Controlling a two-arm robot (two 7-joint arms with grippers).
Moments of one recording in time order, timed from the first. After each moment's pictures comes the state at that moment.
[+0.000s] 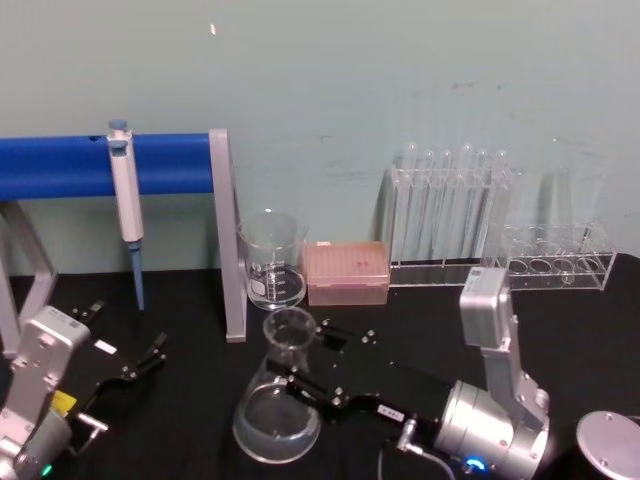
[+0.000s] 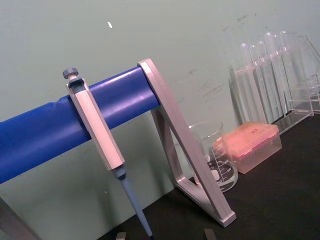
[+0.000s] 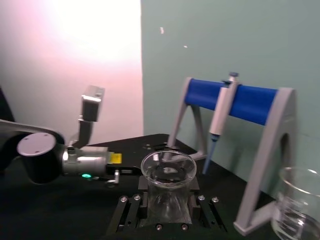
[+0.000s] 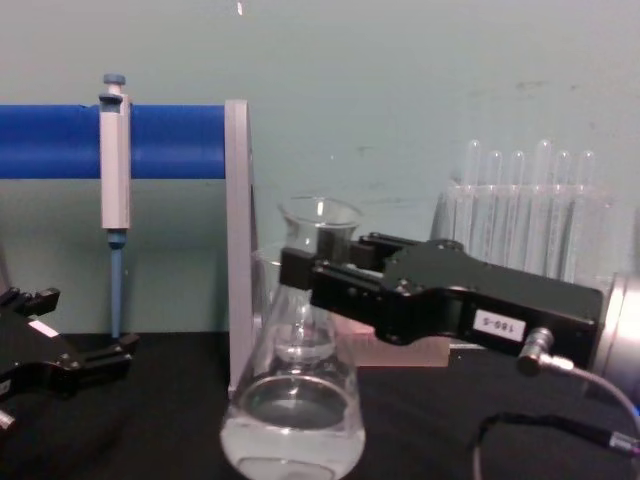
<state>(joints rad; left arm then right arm) -0.20 0.60 0.45 -1.41 -0.25 -0.12 0.03 0.29 0.40 -0.53 -1.53 0.51 -0.09 0.65</state>
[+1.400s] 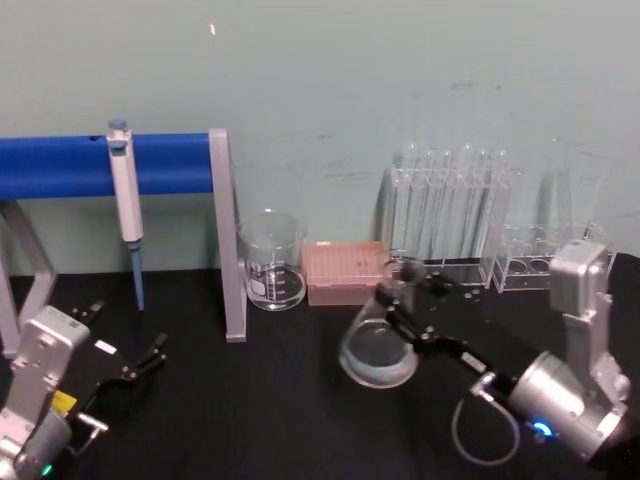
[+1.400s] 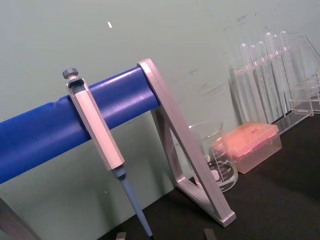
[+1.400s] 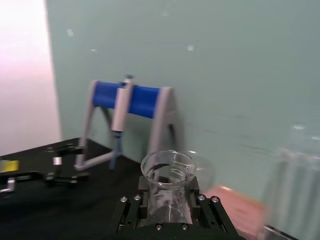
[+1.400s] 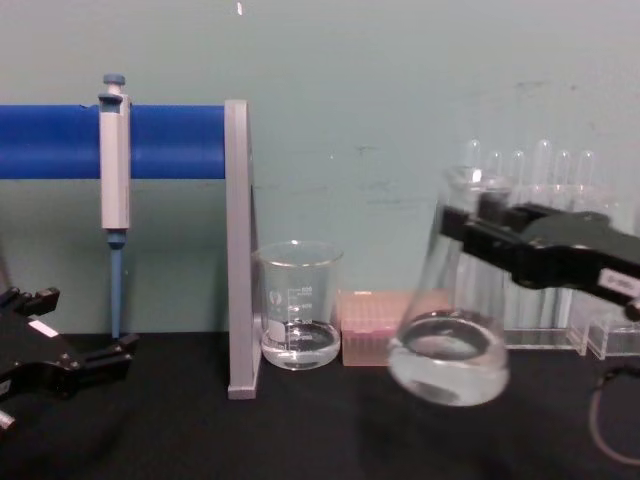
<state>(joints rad) -0.20 0.60 0.45 -1.41 -0.25 -0.12 0.03 0.21 0.42 -0.37 -1.54 0.47 -0.12 0.42</state>
